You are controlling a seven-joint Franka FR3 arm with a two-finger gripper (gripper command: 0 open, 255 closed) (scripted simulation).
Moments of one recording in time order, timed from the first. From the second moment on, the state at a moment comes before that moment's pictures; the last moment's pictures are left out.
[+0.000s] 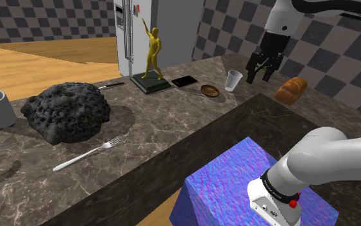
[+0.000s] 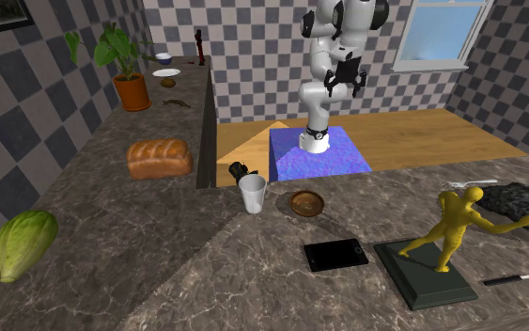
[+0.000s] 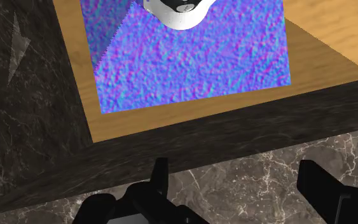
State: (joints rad) arm -0.02 -0.76 -0.04 -2.35 0.02 1.46 0.12
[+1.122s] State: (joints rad) arm -0.08 -0.36 -0.20 -2.26 -0.12 1.82 -0.06
